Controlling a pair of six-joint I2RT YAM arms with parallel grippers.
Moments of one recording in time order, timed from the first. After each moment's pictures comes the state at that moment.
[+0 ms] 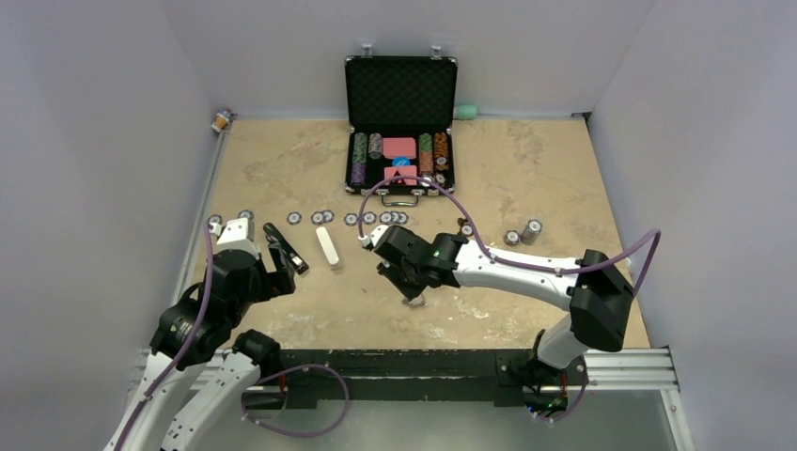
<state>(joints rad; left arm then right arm) -0.46 0.43 0.80 -1.06 -0.35 -0.51 1.10 1.57 1.17 -0.71 0.14 0.24</state>
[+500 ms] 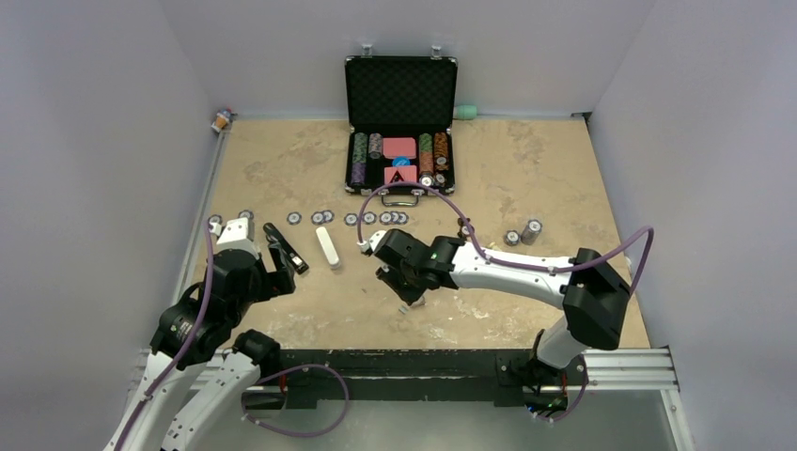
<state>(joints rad) -0.46 0.44 0.80 -1.06 -0.35 -0.51 1.11 1.58 1.14 -0.67 0.10 0.19</state>
